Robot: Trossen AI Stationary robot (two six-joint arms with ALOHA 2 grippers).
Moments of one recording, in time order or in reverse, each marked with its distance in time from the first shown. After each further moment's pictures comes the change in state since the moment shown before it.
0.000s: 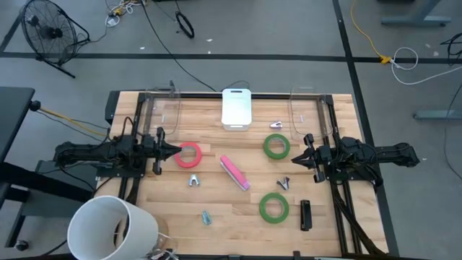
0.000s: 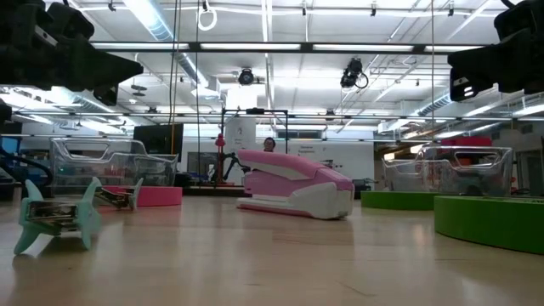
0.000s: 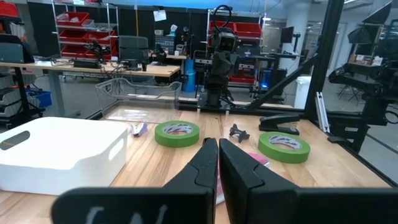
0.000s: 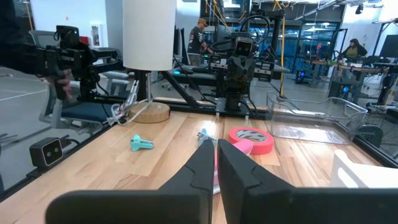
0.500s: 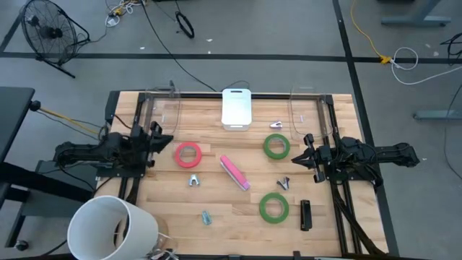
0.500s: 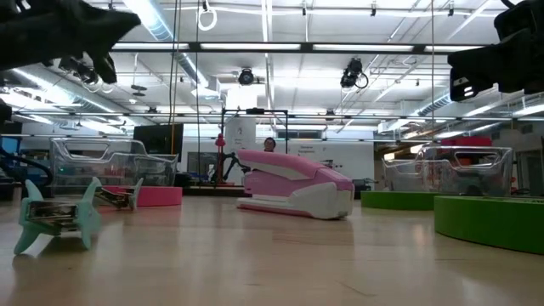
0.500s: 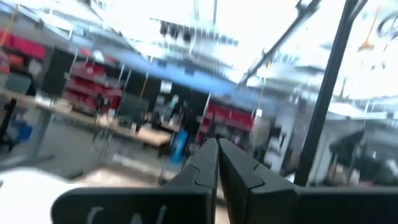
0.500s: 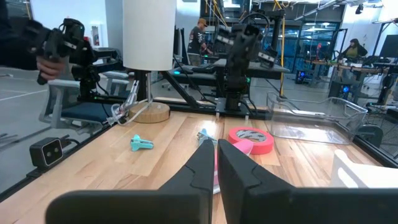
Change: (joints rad) left arm 0.000 0.000 0.000 0.367 -0.088 -0.217; right arm 0.000 0.000 0.000 0.000 0.000 0.000
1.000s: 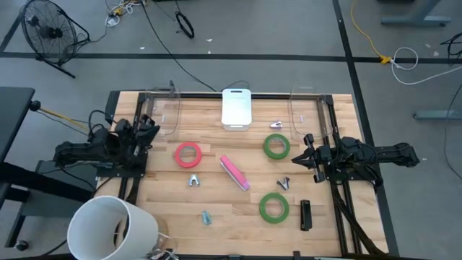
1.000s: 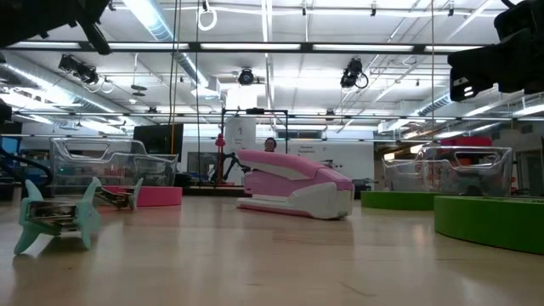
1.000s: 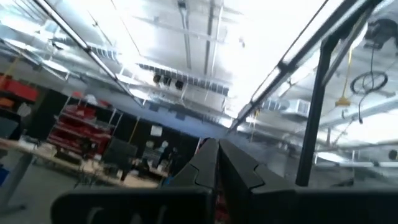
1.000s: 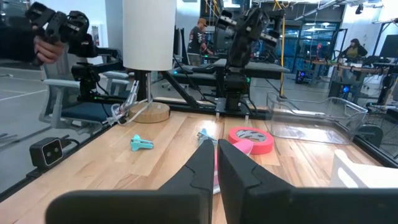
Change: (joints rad) left arm 0.000 0.001 0.095 0.118 -0.026 0.009; right arm 0.000 0.000 0.000 0.000 0.000 0.000
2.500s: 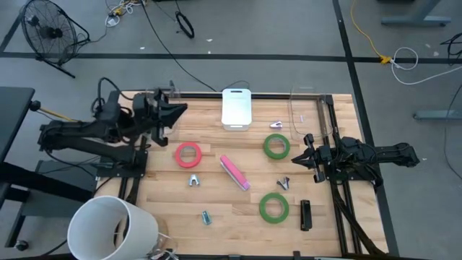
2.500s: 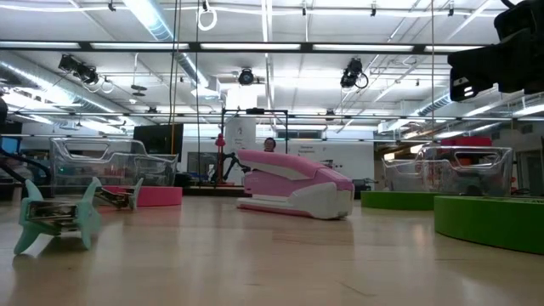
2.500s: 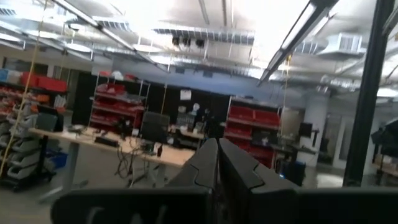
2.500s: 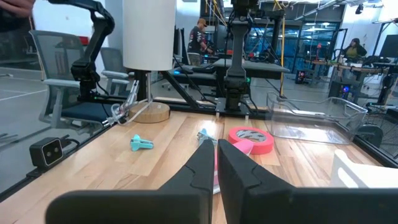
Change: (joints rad) left arm 0.001 0.823 0.777 -0.209 -0.042 0.158; right arm 0.000 0.000 0.000 0.000 0.000 0.000
